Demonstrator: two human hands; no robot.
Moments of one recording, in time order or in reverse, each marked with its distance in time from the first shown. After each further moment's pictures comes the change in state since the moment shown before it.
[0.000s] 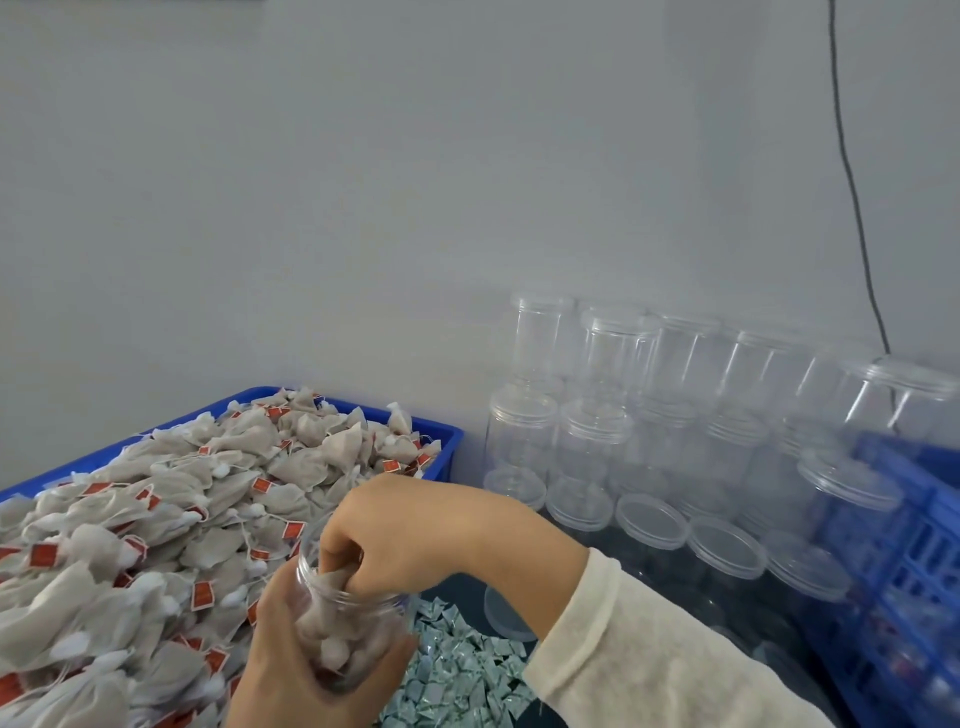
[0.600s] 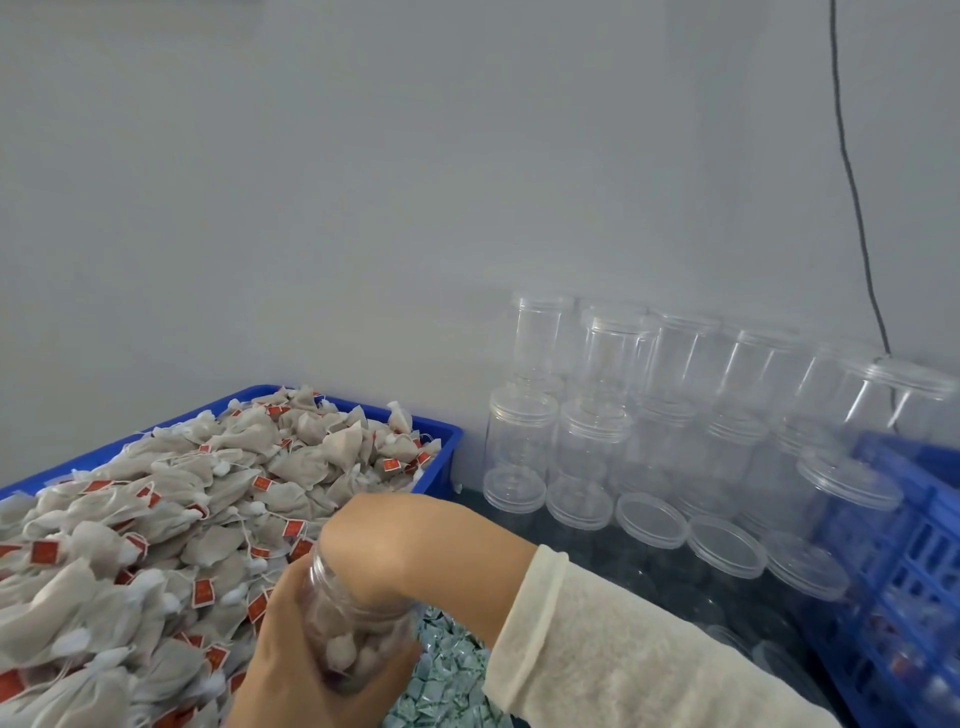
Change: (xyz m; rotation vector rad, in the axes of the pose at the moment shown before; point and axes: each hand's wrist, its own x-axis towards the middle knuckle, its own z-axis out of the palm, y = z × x) left_hand -0.009 -0.001 0.000 0.225 0.061 0.092; right_hand 0.017 -0.014 0.007 -0.478 -0.187 0.020
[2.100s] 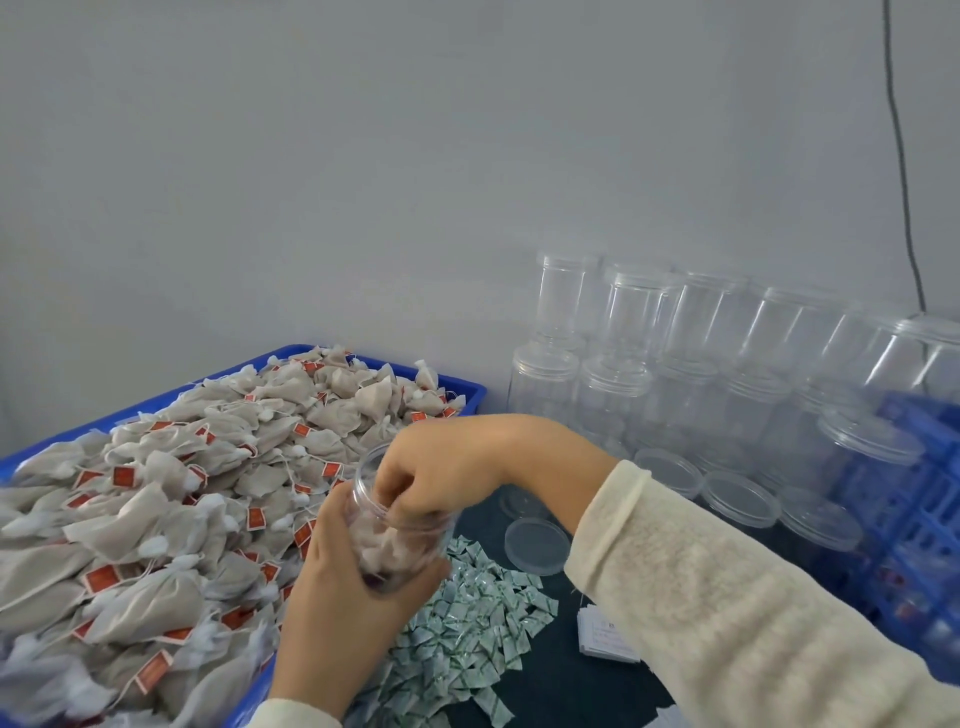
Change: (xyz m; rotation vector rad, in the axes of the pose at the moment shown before) left_hand -0.008 0.004 -0.011 0.053 -0.062 -0.041; right_hand -0.025 0.023 0.002 0.467 0.020 -0.044
